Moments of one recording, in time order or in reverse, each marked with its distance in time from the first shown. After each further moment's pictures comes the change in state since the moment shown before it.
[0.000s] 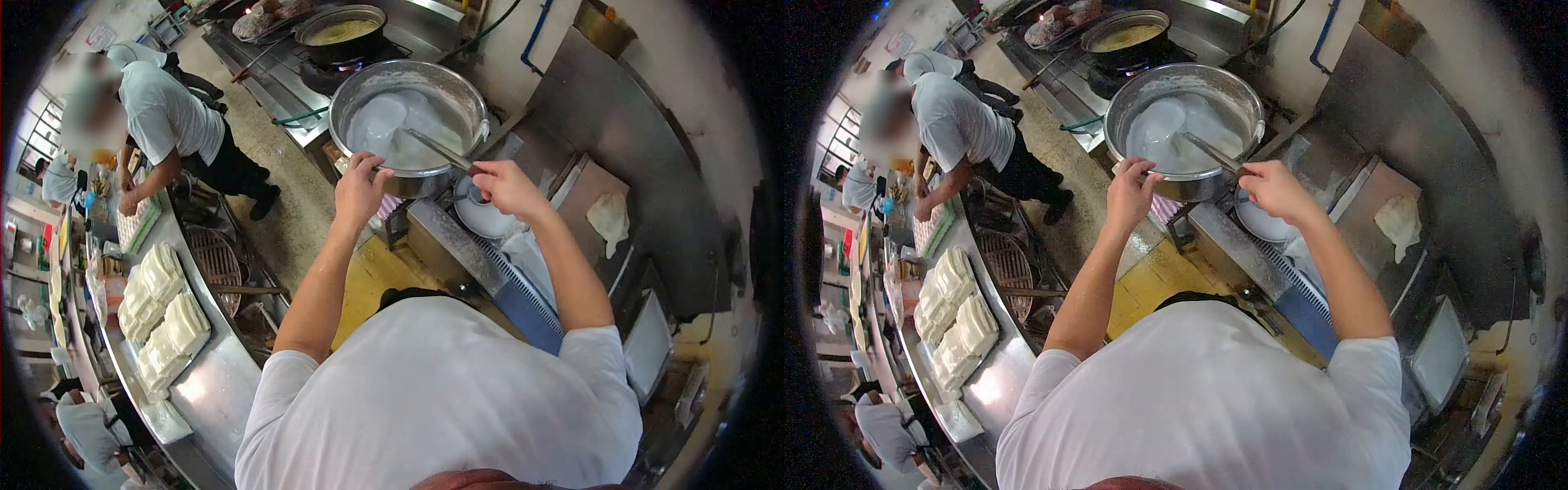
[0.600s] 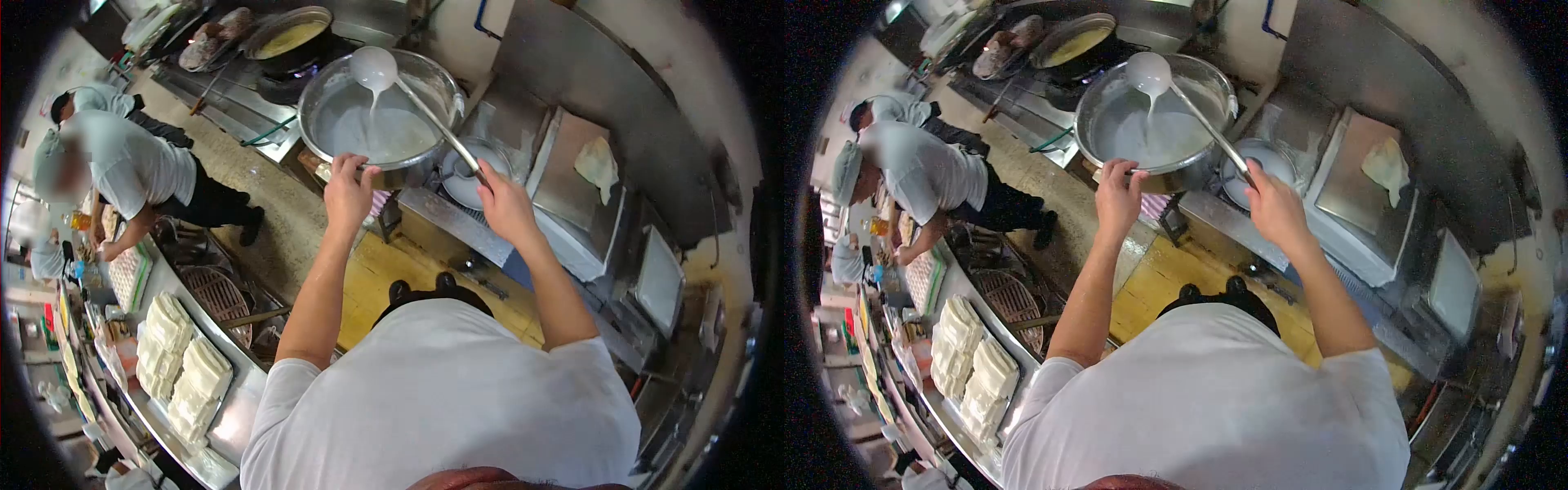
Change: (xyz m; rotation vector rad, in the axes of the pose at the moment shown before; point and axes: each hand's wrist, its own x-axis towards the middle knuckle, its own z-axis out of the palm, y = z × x) left_hand 0.002 -0.012 0.002 -0.074 -0.003 0.079; right_hand -0.051 0.054 0.061 -0.592 0.598 -0.205
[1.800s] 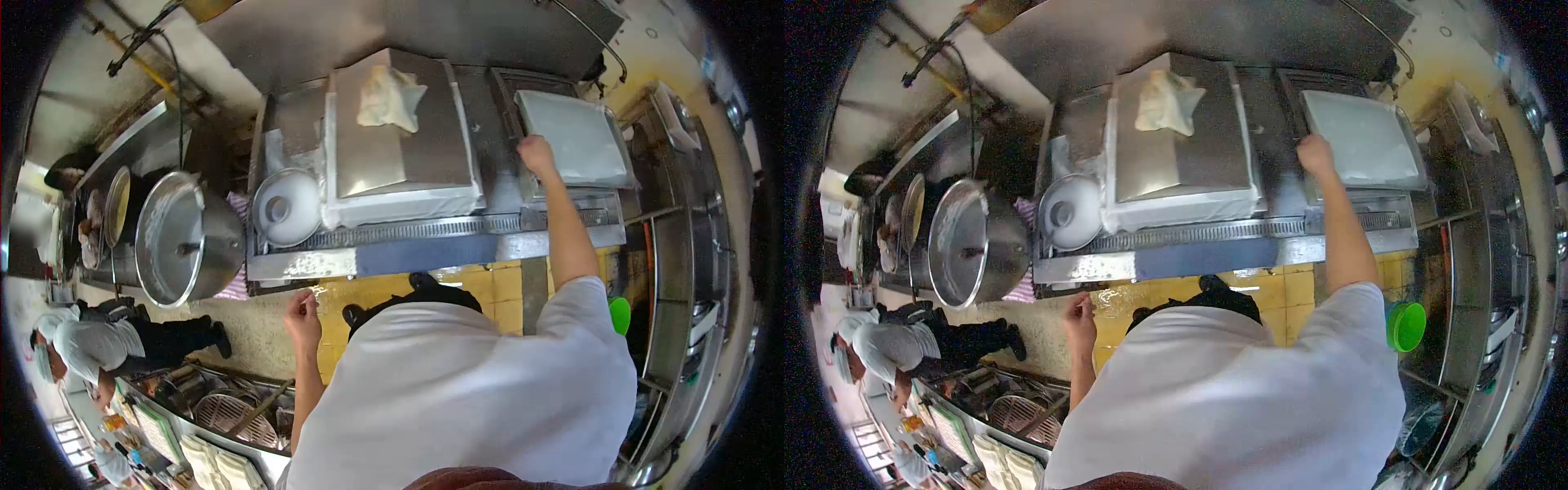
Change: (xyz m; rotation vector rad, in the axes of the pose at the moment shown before) left_hand -0.216 0.089 0.157 -0.387 -0.495 -0.283; right_hand -0.275 0.570 -0.170 -0.320 0.187 0.788
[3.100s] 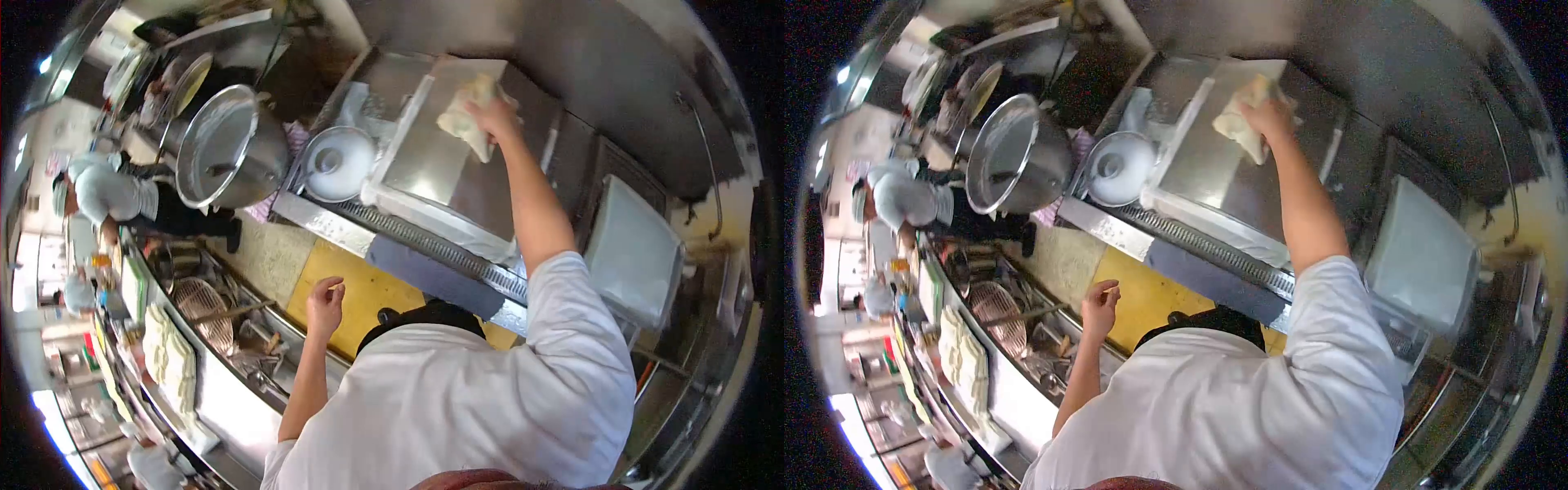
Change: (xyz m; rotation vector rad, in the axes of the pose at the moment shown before) left_hand -0.077 0.073 0.087 0.247 0.132 -0.262; right_hand 0.149 -0.315 0.010 0.419 -0.677 -0.031
